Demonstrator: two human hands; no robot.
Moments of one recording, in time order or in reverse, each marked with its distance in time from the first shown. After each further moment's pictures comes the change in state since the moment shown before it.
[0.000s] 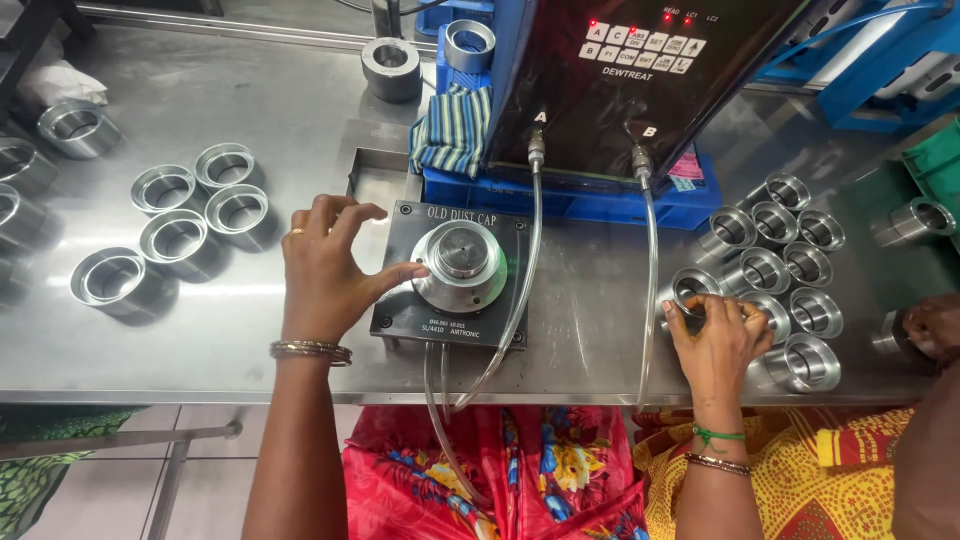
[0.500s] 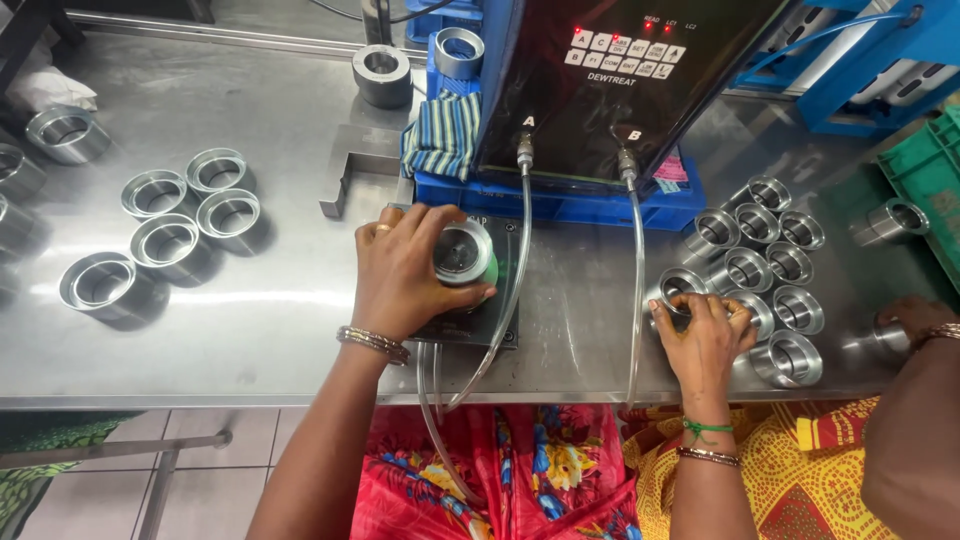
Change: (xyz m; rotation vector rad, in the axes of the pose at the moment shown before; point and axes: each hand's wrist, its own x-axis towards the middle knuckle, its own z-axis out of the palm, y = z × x) left_hand 0.020 0.074 0.010 -0.068 -0.116 0.070; right_hand 0.005 -0.003 -0.003 -0.023 -0.009 0.006
